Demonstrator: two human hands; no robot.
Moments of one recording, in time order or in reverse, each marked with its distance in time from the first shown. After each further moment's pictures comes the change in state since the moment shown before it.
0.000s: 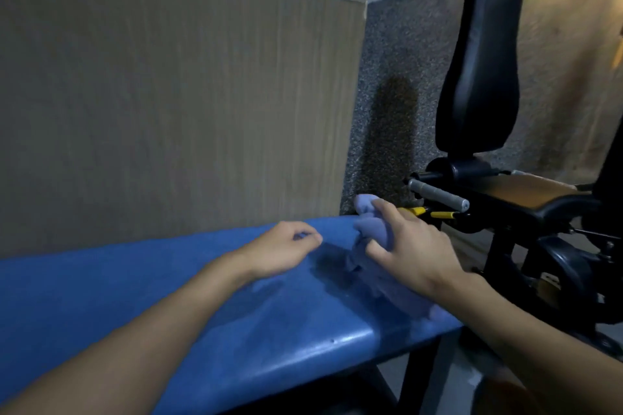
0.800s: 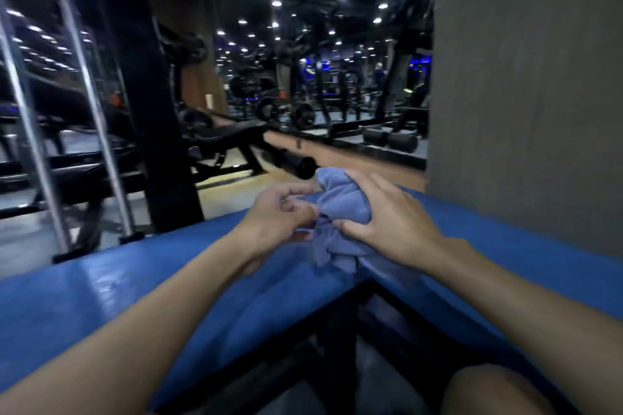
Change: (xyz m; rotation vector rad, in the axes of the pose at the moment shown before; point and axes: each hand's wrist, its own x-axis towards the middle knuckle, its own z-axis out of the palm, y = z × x) left_hand -0.500 -0.088 -0.222 -0.231 1.345 -0.550; right_hand -0.092 -0.577 0.027 0.928 -0.255 -1.230
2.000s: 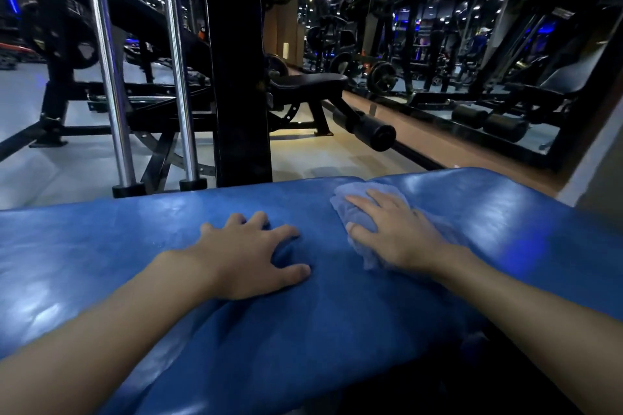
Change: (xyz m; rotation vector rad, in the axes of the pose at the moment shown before) left_hand 0.005 -0.098 -0.136 1.395 -0.154 -0.341; right_hand 0.104 0.008 0.202 -0.087 -0.520 -0.049
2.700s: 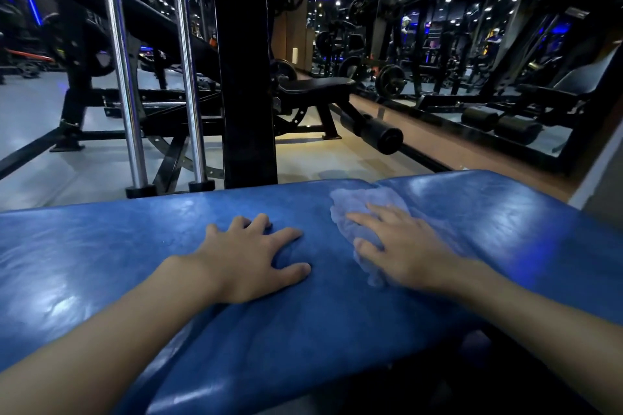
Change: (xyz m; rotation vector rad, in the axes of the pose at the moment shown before) left_hand -0.007 0.003 0.008 0.016 0.013 -0.040; right_hand -0.035 -0.012 -0.011 -0.037 -0.056 -0.052
